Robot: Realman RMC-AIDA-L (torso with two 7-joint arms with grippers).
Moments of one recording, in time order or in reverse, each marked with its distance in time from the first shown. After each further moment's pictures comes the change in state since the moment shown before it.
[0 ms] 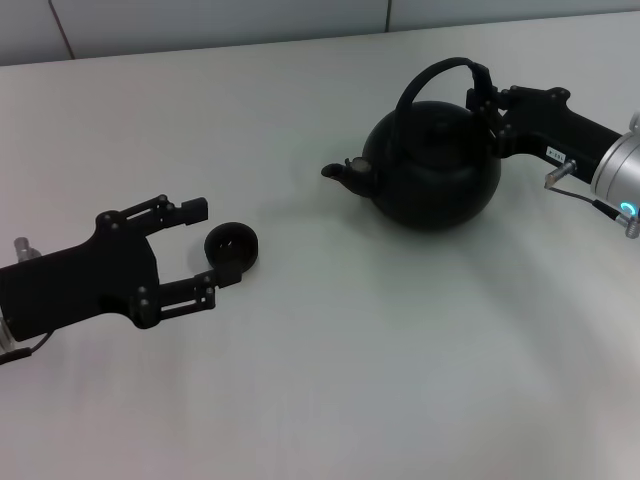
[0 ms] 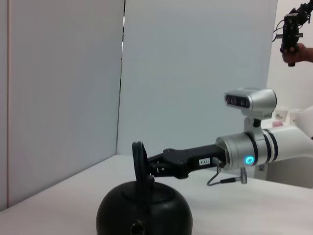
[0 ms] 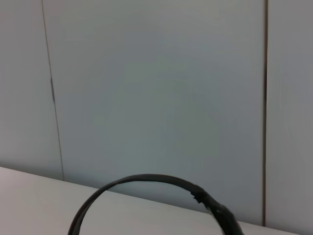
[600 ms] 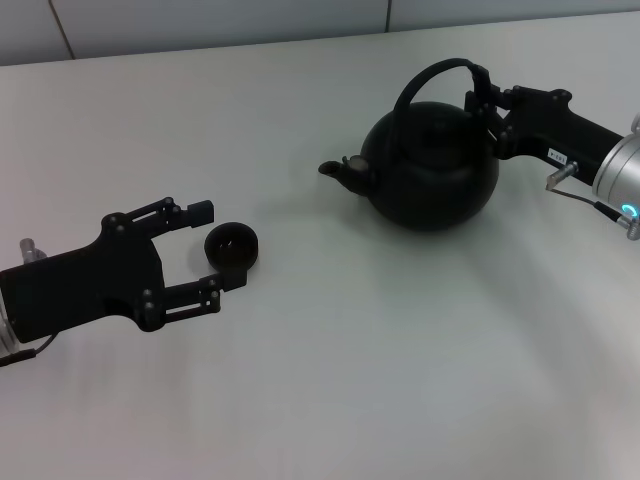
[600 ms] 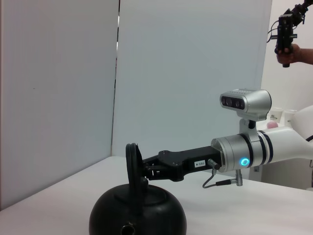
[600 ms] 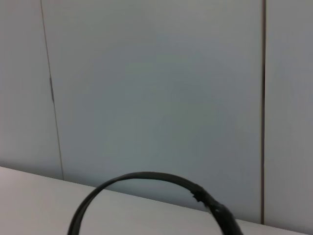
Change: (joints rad) left arm -0.002 -0.002 0.012 0.000 -0.003 0.004 0.000; right arm -0.005 0.000 0.000 -0.001 0.000 -0.001 0.001
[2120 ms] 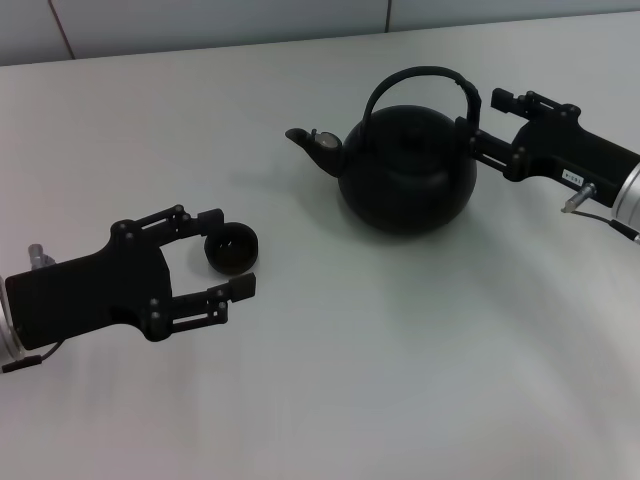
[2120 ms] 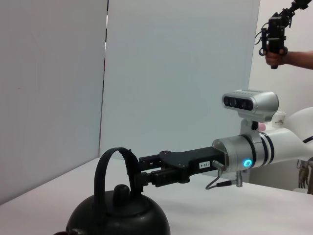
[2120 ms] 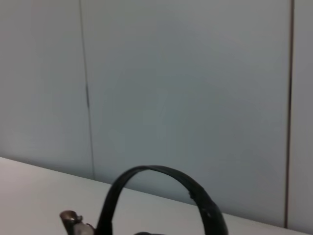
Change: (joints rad) left arm 0.002 0.000 0.024 0.002 -0.006 0.017 -0.005; right arm -0.065 0.002 -0.004 -0.061 -0.055 -0.113 0.025
